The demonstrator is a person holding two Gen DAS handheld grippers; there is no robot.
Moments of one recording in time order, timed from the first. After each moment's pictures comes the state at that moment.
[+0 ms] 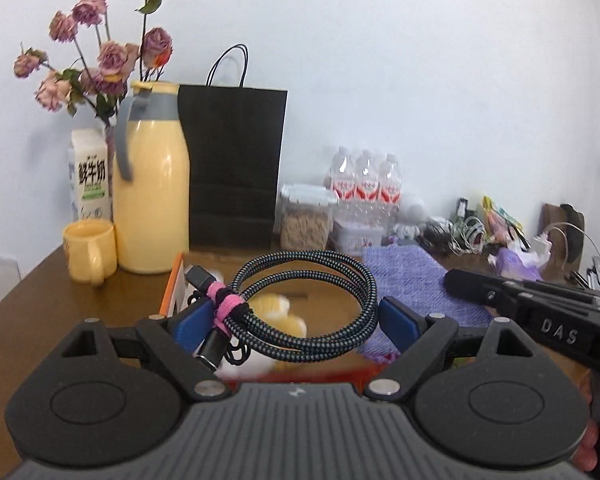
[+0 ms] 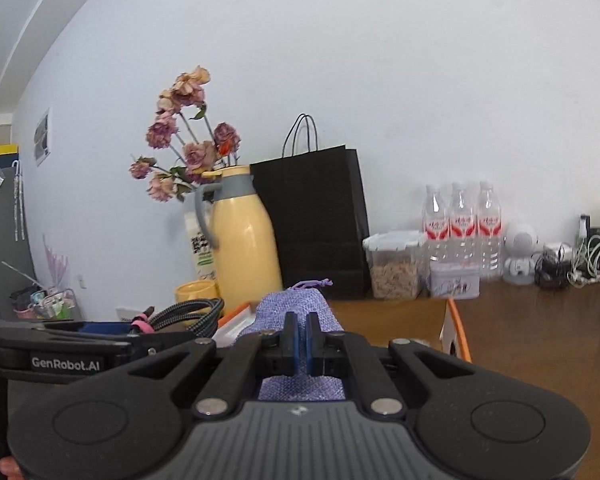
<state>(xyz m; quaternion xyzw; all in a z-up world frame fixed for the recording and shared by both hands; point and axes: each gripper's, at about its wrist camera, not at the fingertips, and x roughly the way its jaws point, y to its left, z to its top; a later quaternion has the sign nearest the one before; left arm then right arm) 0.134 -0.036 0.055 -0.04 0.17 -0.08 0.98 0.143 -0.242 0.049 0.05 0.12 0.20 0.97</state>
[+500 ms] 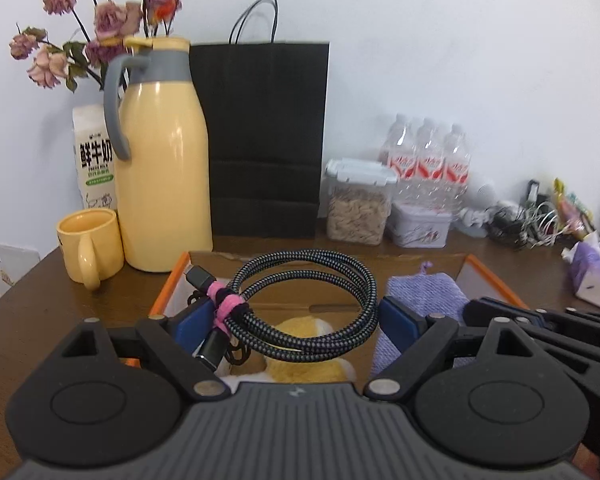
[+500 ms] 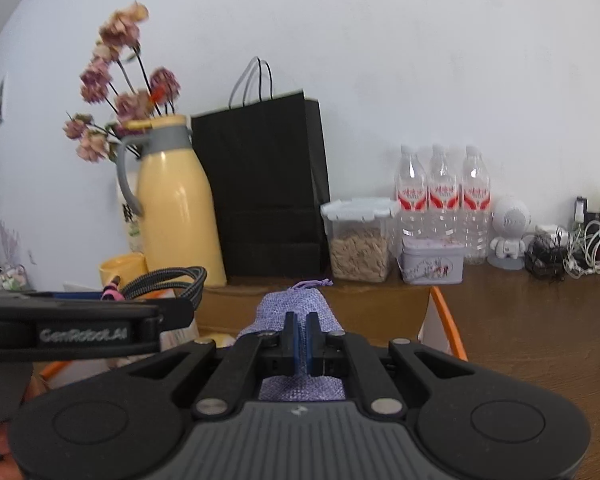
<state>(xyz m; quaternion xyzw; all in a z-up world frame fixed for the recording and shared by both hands) 0.241 -0.052 0.019 -0.02 0.22 0.00 0.98 0.252 -0.229 0.000 0.03 0.18 0.15 0.97</state>
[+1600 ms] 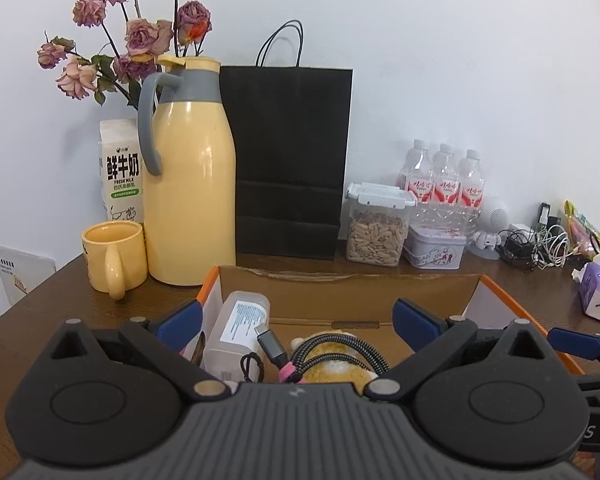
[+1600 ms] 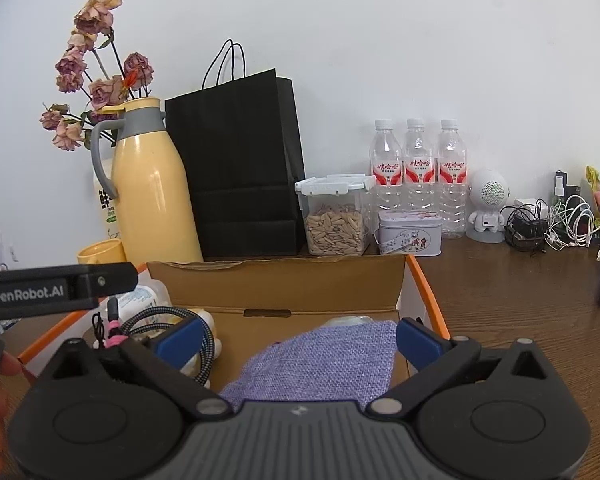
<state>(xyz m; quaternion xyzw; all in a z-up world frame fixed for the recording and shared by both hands) 0.219 -0.036 0.027 -0.03 0.17 0.02 0.98 0.244 -0.239 -0.010 0.04 0.19 0.12 0.97</state>
